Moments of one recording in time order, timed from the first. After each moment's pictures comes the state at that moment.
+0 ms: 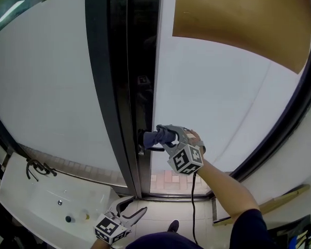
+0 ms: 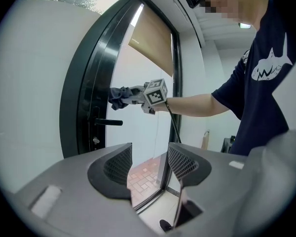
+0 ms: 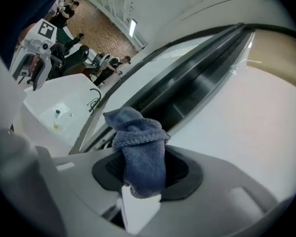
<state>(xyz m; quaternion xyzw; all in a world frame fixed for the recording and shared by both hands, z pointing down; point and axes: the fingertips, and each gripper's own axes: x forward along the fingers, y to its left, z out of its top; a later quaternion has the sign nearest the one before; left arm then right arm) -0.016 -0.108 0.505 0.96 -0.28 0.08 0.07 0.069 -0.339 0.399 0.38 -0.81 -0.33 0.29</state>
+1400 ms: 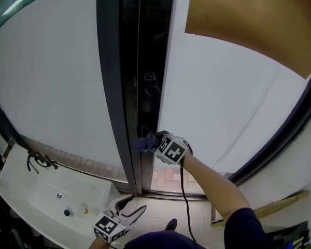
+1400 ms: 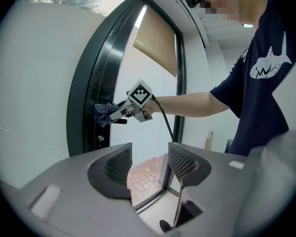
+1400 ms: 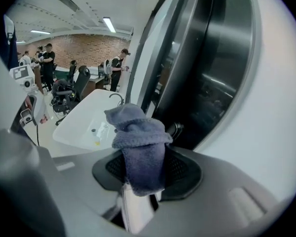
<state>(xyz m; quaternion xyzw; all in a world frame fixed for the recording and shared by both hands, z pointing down) -0.028 -0.107 0.511 0.95 -0.30 0.07 0.07 0.007 -0.351 0.495 0.26 -0.88 -0.07 0.39</state>
